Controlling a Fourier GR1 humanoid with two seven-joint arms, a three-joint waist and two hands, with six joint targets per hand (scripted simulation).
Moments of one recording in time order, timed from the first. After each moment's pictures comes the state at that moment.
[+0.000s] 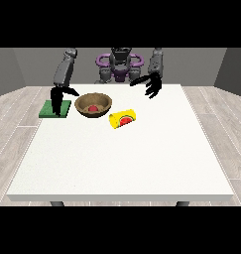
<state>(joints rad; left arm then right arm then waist) -0.62 0.00 -0.02 -1.15 -0.38 0.25 -0.20 -0.59 -0.37 -0.35 -0.66 -0.26 0.28 -0.35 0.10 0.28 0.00</state>
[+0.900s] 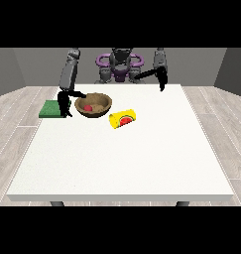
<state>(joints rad) -0.66 0.03 -0.02 -1.26 -0.31 0.15 -0.15 -0.53 -0.32 -0.36 -0.57 -0.26 0.31 -0.54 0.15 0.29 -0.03</state>
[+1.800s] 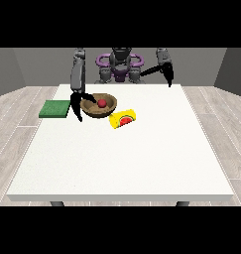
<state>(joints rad) -0.60 0.07 0.01 -1.26 -0.27 0.09 -0.15 -0.60 -0.21 -0.33 -0.52 -0.26 0.12 -0.41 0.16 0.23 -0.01</state>
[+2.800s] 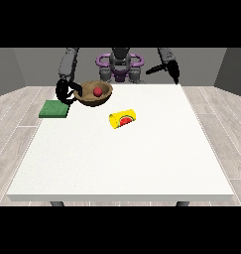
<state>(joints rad) -0.52 0.14 0.11 -1.16 -0.21 0.06 -0.21 -0.71 -0.31 -0.25 -0.53 -0.17 -0.03 0.02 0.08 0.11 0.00</state>
